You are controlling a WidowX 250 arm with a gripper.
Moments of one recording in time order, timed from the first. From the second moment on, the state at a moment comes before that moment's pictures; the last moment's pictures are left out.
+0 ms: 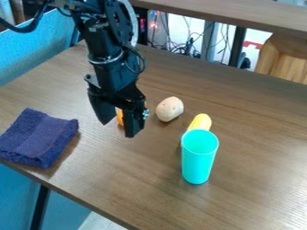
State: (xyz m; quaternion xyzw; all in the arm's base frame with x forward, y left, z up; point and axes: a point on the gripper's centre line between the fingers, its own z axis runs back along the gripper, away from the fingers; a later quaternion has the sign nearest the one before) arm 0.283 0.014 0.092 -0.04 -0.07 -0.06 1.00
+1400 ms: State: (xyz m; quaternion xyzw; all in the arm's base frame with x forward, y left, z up) arm 0.324 -0.089 0.089 -0.05 -0.10 -0.16 0.98
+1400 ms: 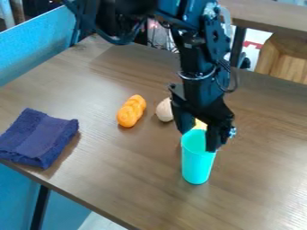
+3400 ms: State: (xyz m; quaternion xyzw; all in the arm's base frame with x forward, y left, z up) arm 0.305 -0.047 0.131 -0.11 -0.11 -0.15 0.98
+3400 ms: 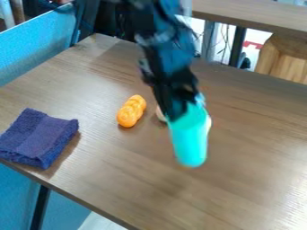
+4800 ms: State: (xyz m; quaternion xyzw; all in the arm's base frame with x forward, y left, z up) arm 0.354 0.207 0.118 -0.03 -0.12 0.03 0.99
